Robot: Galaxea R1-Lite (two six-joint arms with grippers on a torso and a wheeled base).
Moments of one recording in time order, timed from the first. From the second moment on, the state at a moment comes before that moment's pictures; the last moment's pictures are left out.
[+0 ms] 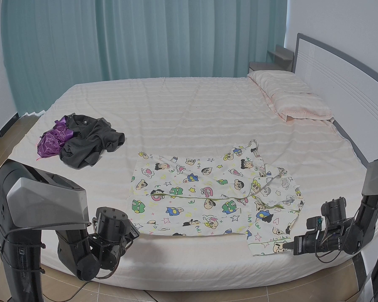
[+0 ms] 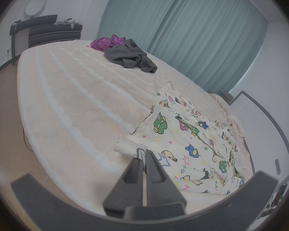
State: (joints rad) left arm -0.47 2.30 -0.40 -1.24 0.44 -0.88; right arm 0.13 2.16 -0.25 -0.98 0.35 0.19
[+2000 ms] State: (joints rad) left arm -0.44 2.27 -0.17 -1.26 0.20 -0.44; right arm 0.08 1.74 -0.11 -0.61 0.41 0.11
